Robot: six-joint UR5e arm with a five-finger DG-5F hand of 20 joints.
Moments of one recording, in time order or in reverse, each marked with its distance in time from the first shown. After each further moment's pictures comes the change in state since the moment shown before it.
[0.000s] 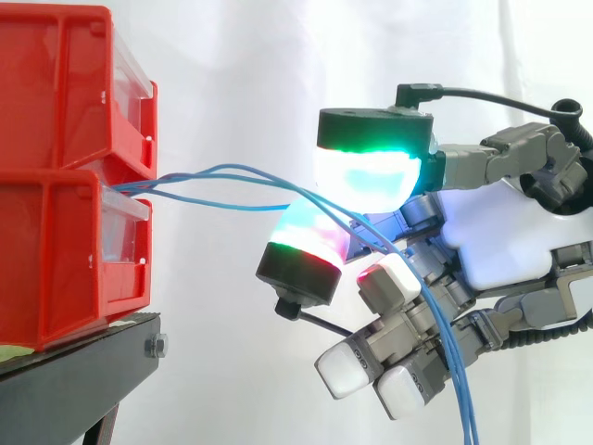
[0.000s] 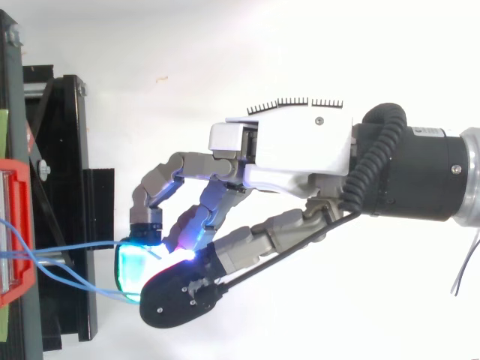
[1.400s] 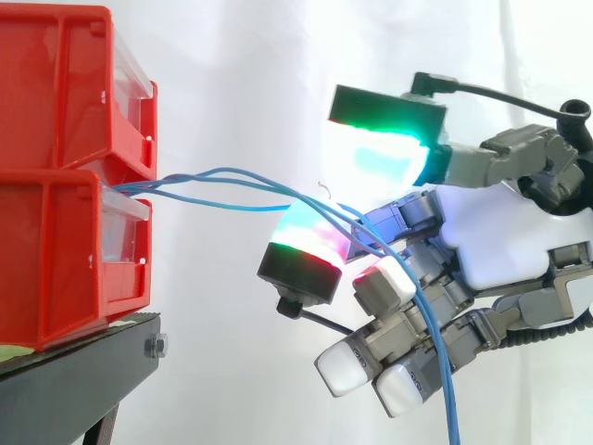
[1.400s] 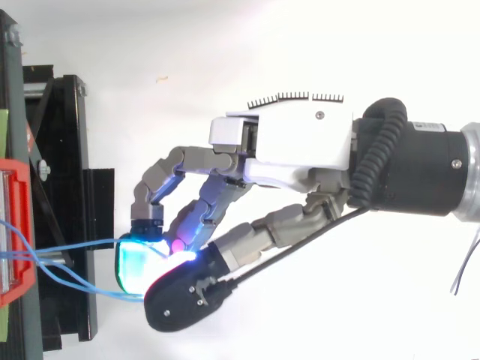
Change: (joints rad) arm -0.005 0.000 0.000 0.000 0.000 -0.002
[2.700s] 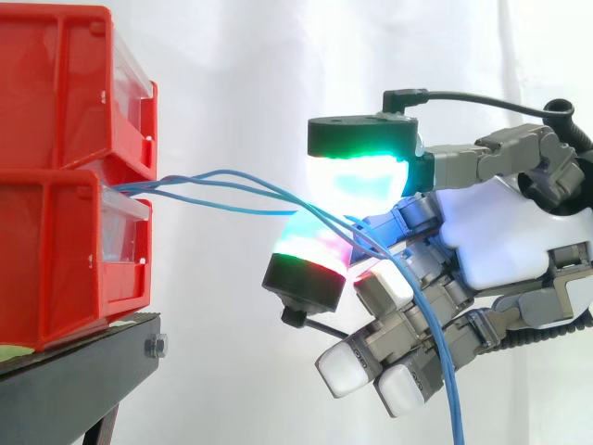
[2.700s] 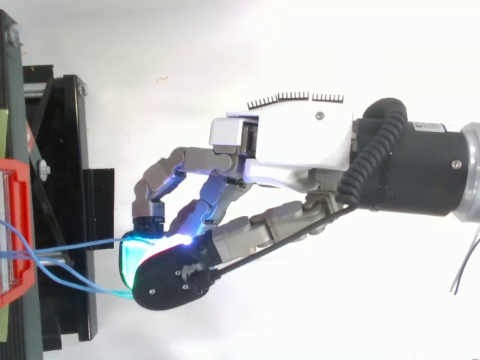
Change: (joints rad) arm 0.000 0.000 0.000 0.000 0.000 -0.009
